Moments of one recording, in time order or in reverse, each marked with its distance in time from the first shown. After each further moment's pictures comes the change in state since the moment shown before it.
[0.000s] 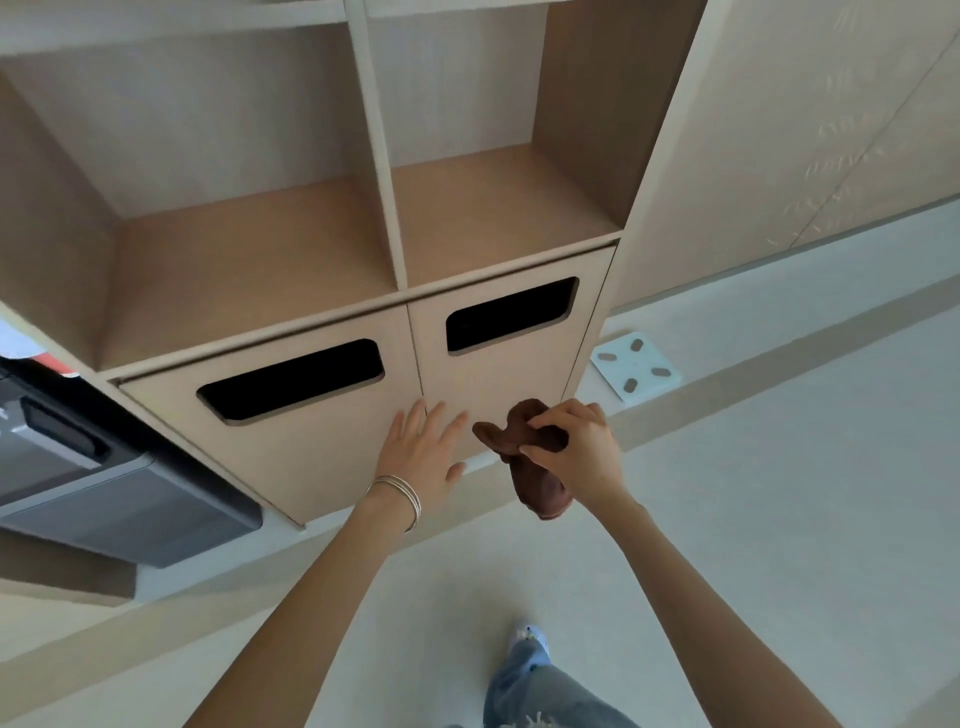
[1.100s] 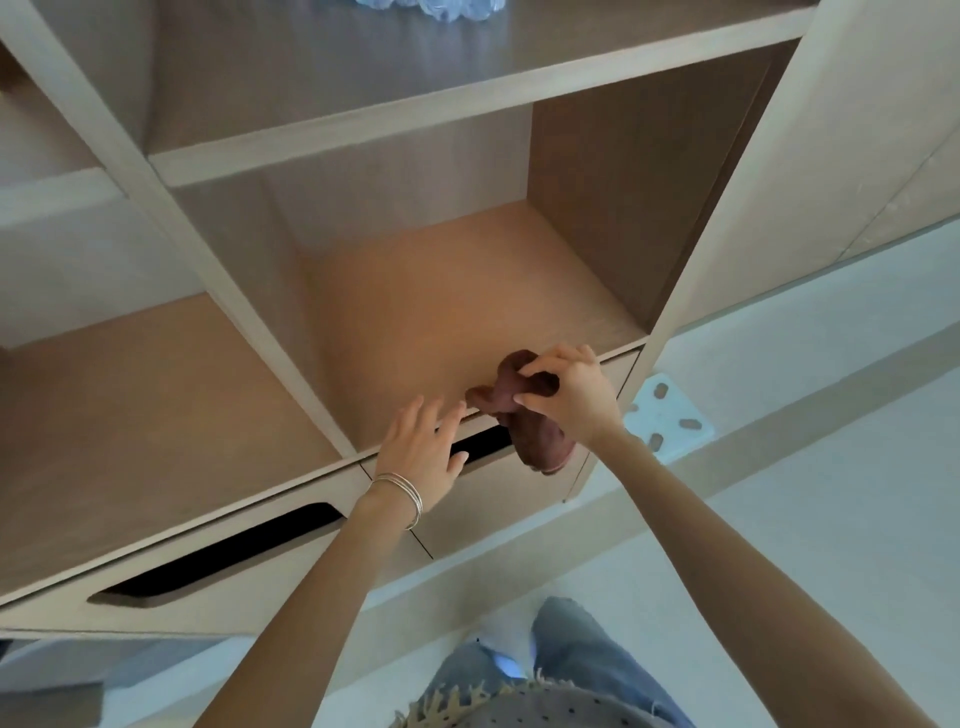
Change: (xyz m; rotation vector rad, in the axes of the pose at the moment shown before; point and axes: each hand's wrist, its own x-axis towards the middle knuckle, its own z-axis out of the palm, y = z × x) left_hand 0.294 -0.056 -0.042 -0.043 0.048 -0.055; right_hand 0.351 0.046 -0.015 -0.029 -0.029 -0.136
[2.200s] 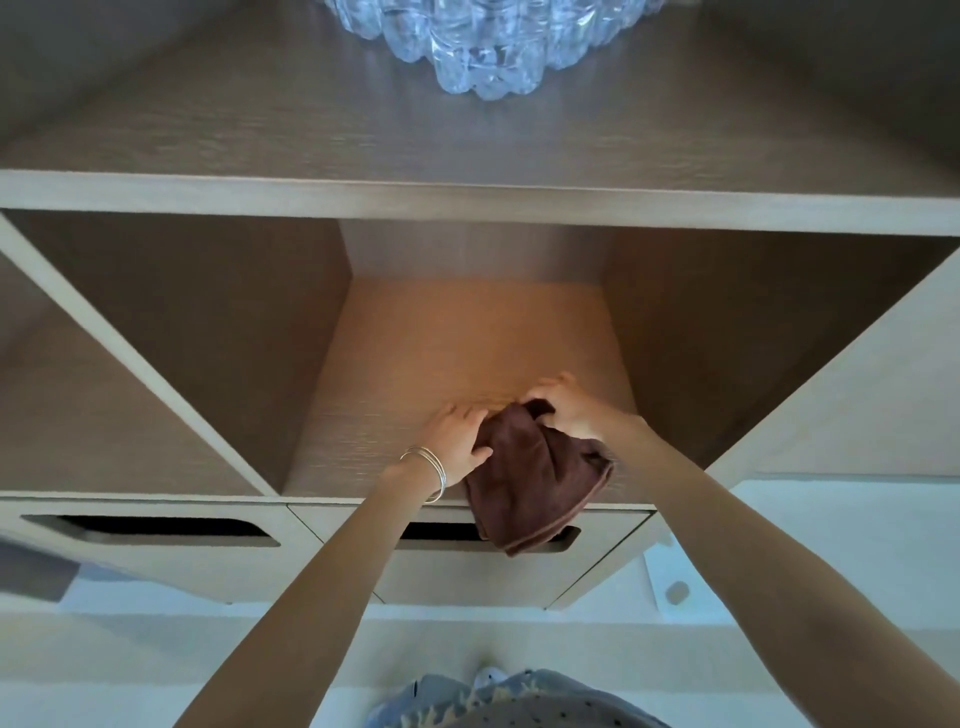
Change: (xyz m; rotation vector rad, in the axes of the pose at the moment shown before) left_hand 0.172 0.038 -0.001 -0.285 -0.018 -0.299; right_hand 0.216 0.085 0.014 -0.312 -0.725 -0.449
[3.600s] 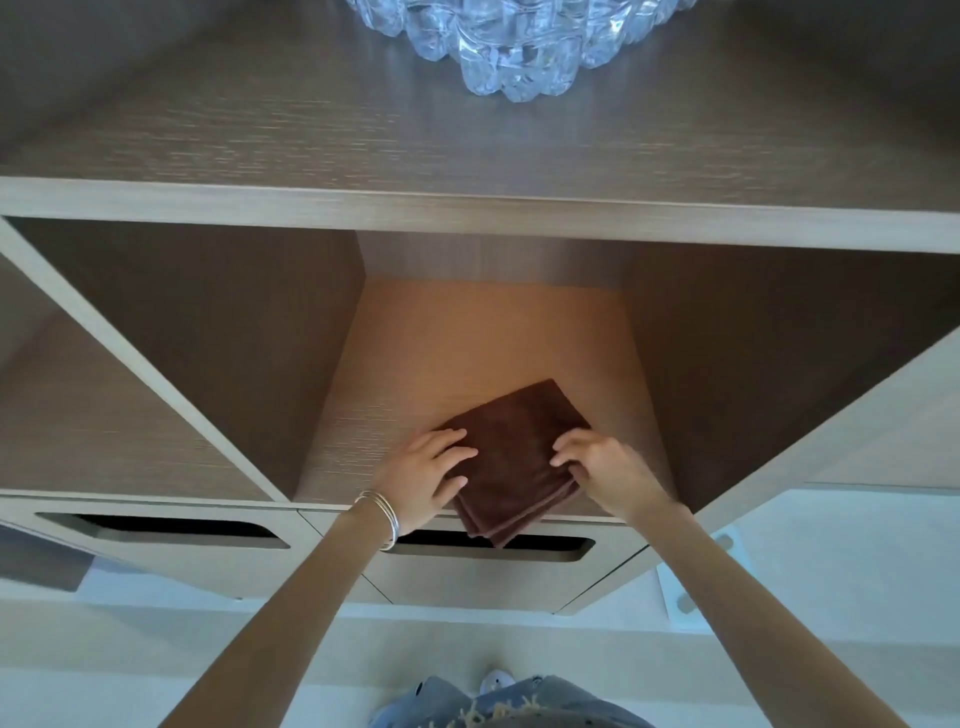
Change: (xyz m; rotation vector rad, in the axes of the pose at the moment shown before) left_hand -0.053 -0.046 0.007 -0.027 0.089 0.127; right_hand -0.064 -0.005 0.037 0.051 0.196 0.016
